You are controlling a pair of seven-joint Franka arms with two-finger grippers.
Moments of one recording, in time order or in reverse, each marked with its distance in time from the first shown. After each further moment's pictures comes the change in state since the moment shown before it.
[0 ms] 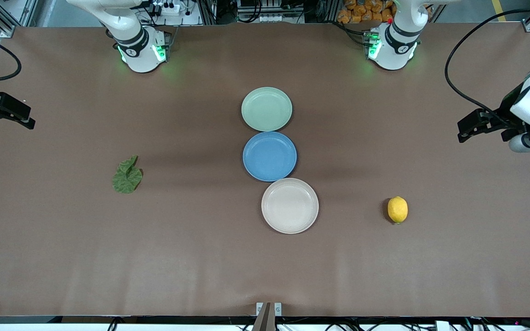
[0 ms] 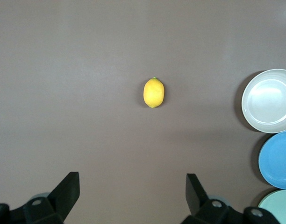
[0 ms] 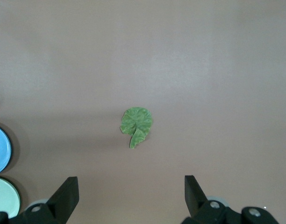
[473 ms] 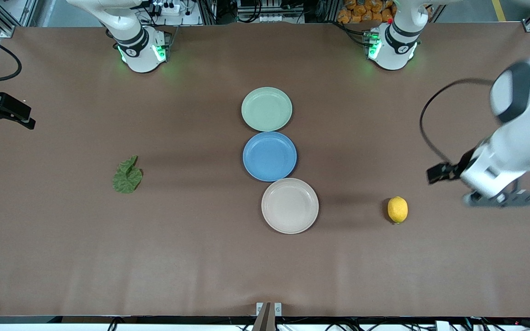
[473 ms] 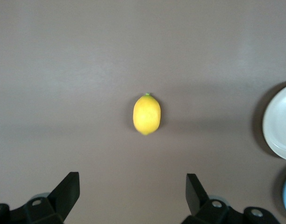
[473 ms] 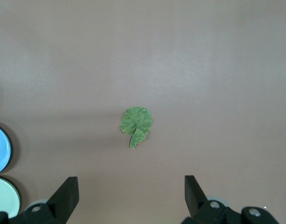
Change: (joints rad) left arm -0.005 0.268 -0.003 -0.037 0.000 0.254 0.012; right arm -0.002 0.002 0.000 -0.002 0.000 0.002 0.000
